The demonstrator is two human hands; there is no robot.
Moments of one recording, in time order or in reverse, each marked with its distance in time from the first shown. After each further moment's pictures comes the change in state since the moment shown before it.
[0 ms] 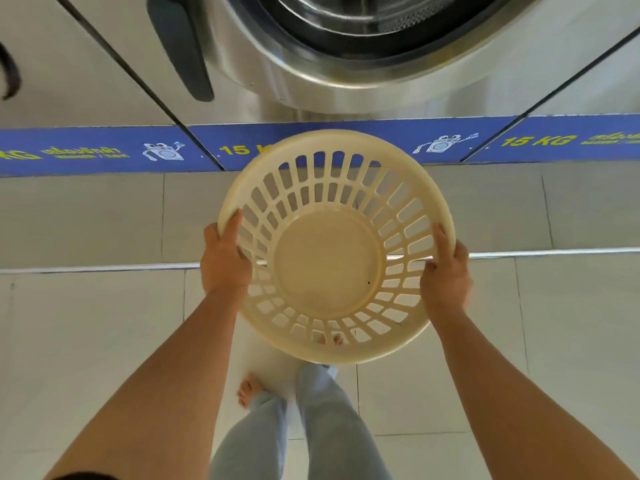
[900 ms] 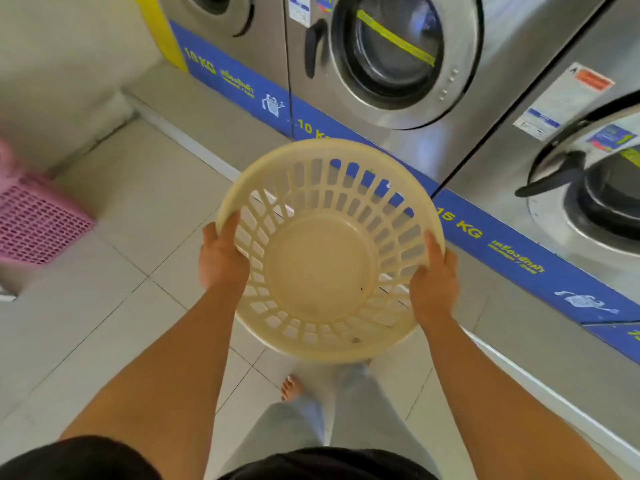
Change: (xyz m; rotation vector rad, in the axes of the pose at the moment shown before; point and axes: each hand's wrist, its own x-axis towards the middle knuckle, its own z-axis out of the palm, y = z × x) left_hand -0.249 -0.358 -0.326 -0.234 0.416 -0.538; right_hand -0.394 -0.281 0.034 -0.004 -0.148 -0.654
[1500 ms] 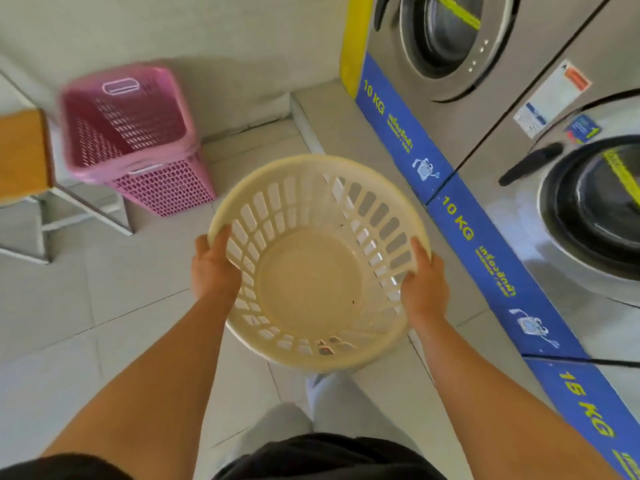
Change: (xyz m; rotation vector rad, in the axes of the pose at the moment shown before) left_hand 0.172 -0.181 -0.133 -0.067 0.241 -0.453; right_hand 0.059 -0.320 0.202 -0.177 -0.362 -0.441
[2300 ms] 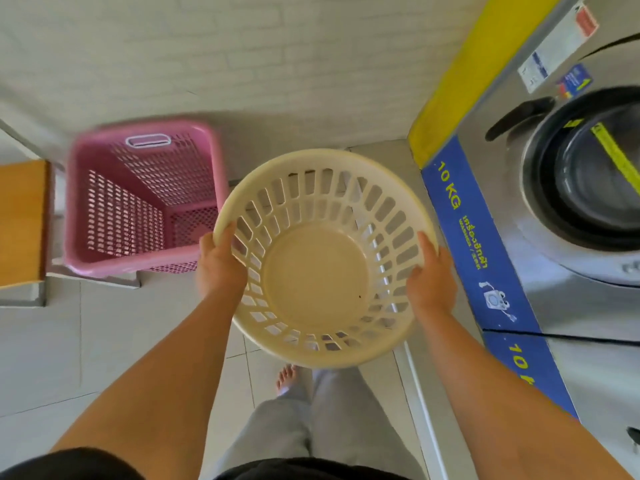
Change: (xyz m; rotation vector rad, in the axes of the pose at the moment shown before) left_hand 0.450 0.054 -0.011 -0.085 -0.029 -0.231; right_hand 0.372 -0.328 0.111 -0.164 -0.064 -0.141
